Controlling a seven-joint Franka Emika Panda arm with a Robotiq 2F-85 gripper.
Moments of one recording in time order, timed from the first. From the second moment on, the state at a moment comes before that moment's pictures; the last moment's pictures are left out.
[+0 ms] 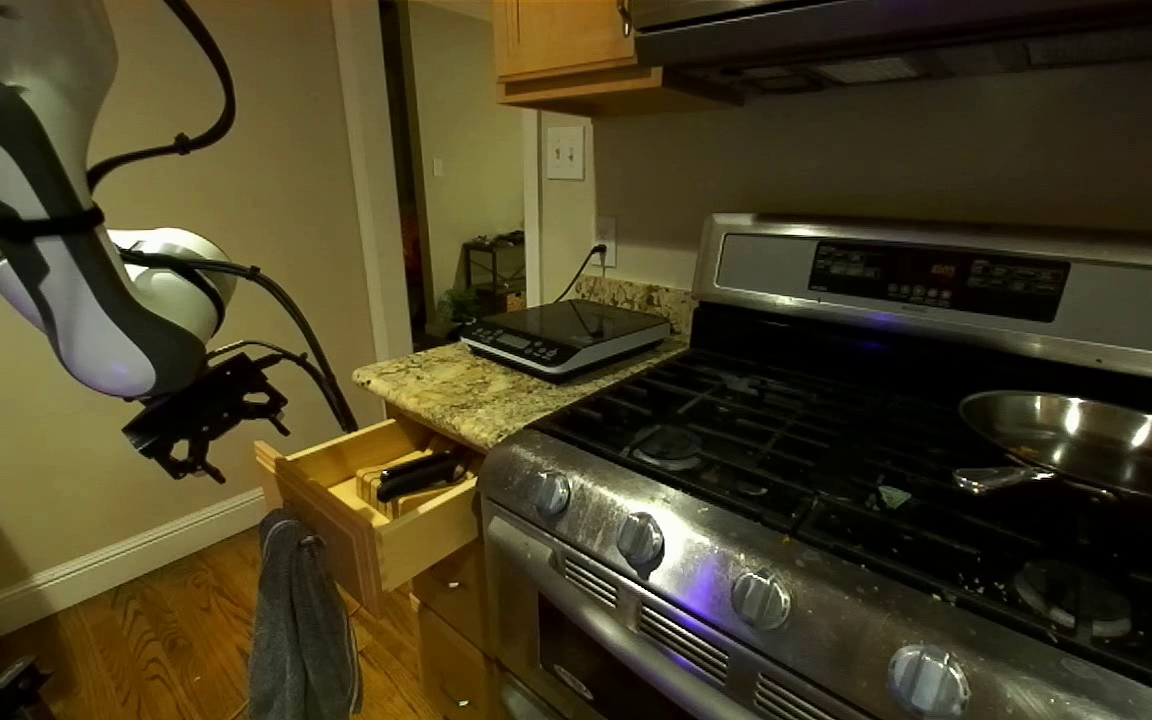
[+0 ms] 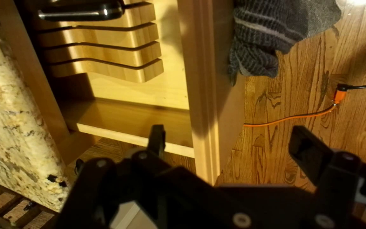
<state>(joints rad) 0.27 0.22 0.16 -2.48 -1.70 2.93 0.88</state>
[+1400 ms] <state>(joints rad) 0.28 0.14 0.25 -2.58 -1.32 2.87 0.83</state>
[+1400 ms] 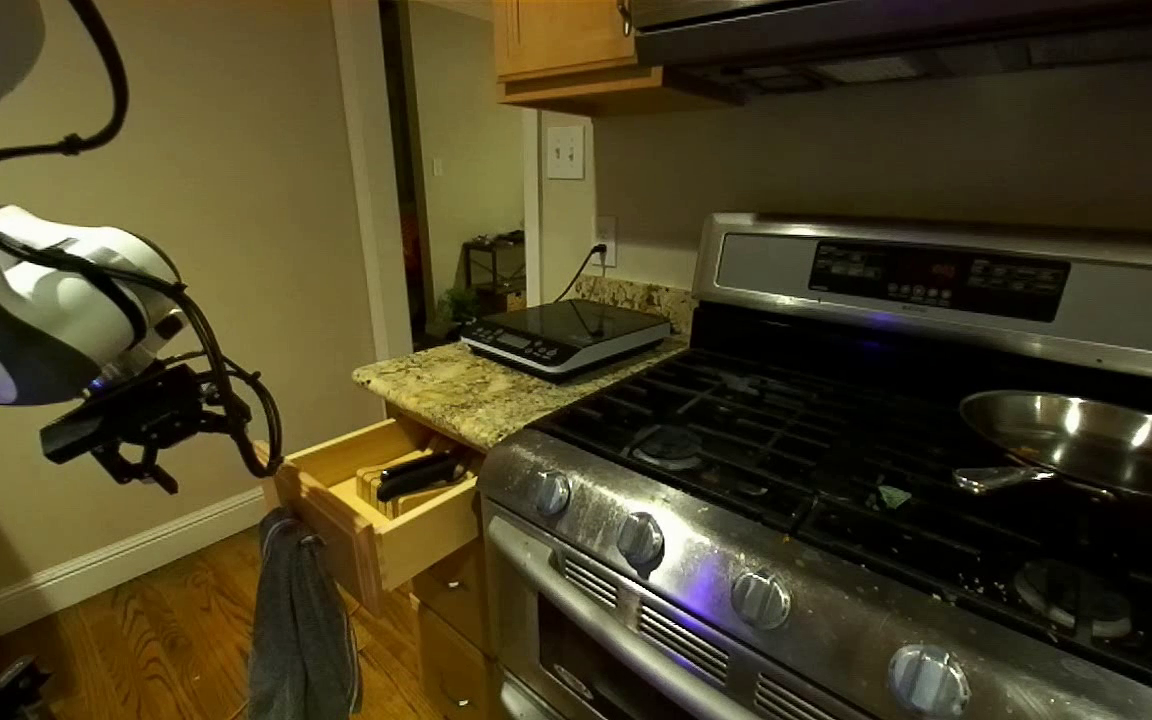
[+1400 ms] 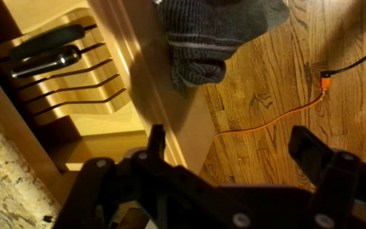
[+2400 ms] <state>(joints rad) 0.26 0.14 0.25 -2.67 -0.96 2.87 0.75</state>
